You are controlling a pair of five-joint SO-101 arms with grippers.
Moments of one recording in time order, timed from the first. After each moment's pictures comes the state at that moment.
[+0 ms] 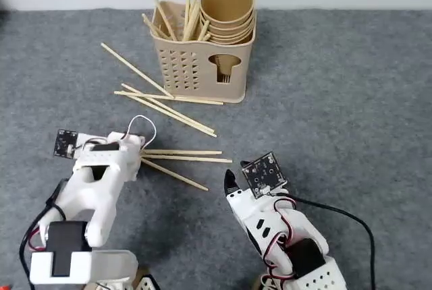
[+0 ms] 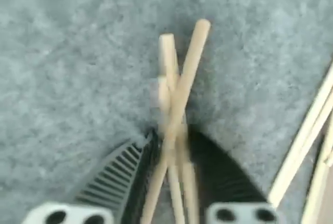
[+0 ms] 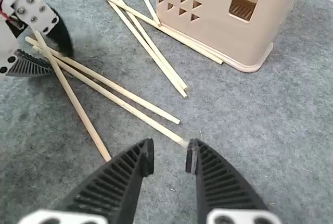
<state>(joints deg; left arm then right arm) -5.9 -3.1 52.2 33.5 86.7 -29.8 -103.2 93.8 49.5 3.0</state>
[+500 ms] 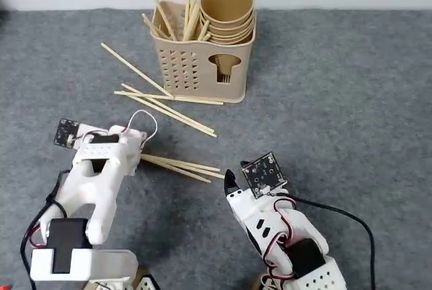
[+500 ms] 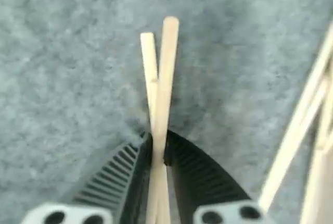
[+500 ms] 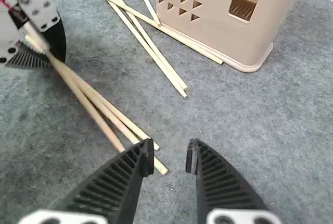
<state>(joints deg) -5.8 -3.5 46.5 37.8 82.9 -29.8 -103.2 93.8 49.5 3.0</state>
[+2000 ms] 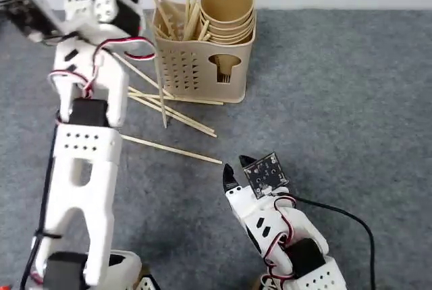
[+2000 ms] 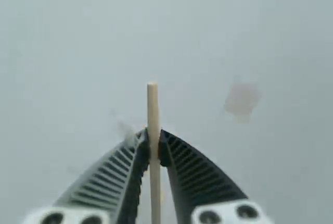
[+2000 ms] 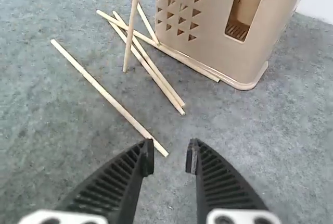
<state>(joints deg) 1.8 -16.6 15.8 -2.1 30.4 -29.8 -103.2 93.8 45.6 3.0</state>
